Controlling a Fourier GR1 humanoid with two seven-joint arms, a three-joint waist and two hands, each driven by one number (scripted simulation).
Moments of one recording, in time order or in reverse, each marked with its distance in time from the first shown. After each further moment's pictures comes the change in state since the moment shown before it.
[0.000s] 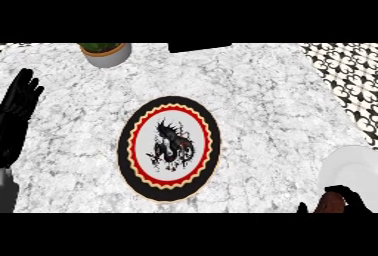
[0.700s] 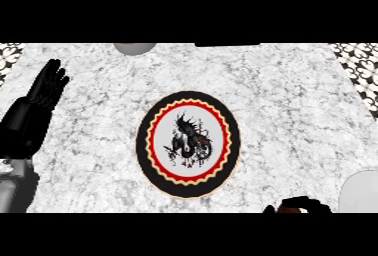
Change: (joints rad) left arm -0.073 -0.041 -0.080 -0.020 -0.004 -0.031 0.005; right arm 0.033 0.183 0.564 -0.397 0.553 -0.014 0.355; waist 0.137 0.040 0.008
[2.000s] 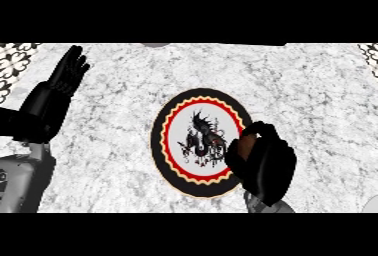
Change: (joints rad) left arm -0.115 -0.035 -0.042 0.050 -0.002 -0.035 0.003; right arm -0.656 -0.006 -0.177 0.506 -0.236 0.066 0.205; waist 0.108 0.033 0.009
